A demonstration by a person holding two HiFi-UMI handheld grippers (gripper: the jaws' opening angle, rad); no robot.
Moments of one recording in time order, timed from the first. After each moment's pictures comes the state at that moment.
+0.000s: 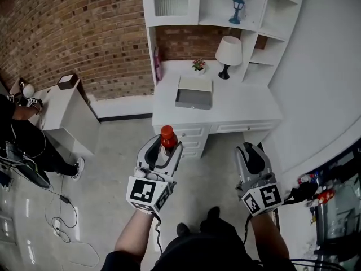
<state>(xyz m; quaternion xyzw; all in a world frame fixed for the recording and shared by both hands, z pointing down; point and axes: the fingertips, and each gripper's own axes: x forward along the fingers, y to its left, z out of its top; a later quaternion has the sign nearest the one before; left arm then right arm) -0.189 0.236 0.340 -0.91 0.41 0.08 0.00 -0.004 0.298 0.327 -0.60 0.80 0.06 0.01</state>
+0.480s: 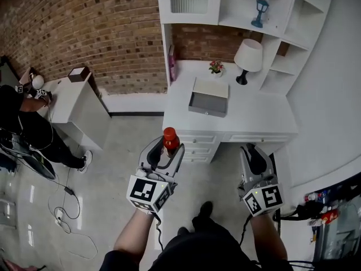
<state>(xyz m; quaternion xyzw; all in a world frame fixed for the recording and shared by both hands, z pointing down) -0.199 0.156 0.366 -0.89 0.45 0.06 -0.02 -0.001 0.197 0.349 -0.58 0.82 0.03 0.02</state>
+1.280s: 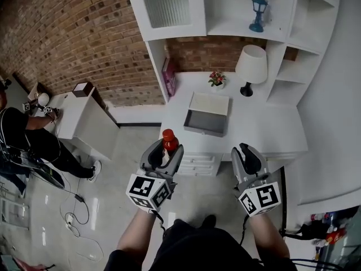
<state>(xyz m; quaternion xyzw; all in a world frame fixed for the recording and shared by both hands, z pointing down) -0.092 0.023 0.366 -0.88 0.47 0.03 -0.06 0.090 0.058 0.357 -0.53 0.84 0.01 0.06</state>
